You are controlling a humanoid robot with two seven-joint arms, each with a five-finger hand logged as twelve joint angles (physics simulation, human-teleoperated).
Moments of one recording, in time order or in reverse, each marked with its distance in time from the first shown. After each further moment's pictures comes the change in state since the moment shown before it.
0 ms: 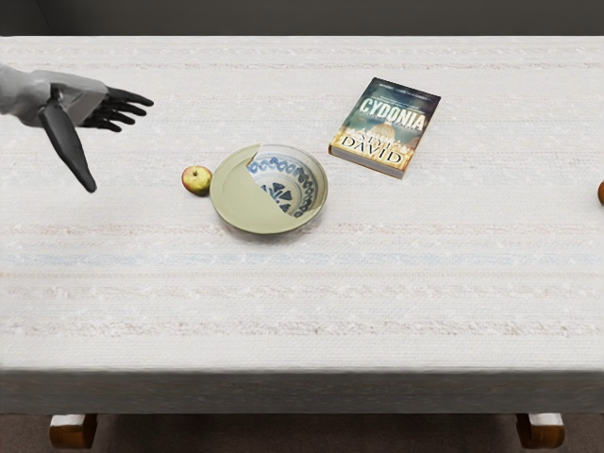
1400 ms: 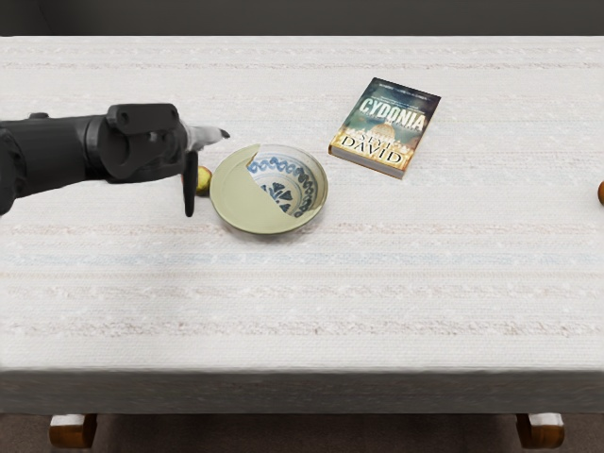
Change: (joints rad) left arm 0.241 -0.594 -0.049 0.211 0.127 0.554 0.446; right arm -0.004 0.000 0.000 0.002 -0.001 -0.001 -0.001
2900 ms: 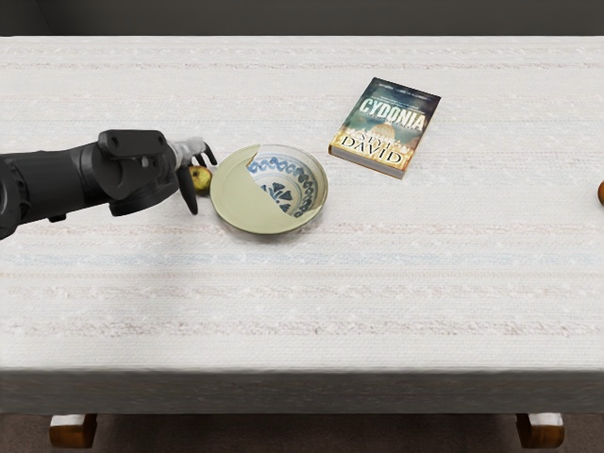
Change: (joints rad) left arm 0.106 0.015 -0.003 0.019 -0.132 0.167 0.001; right arm 0.000 0.000 0.000 0.000 0.000 0.000 0.000
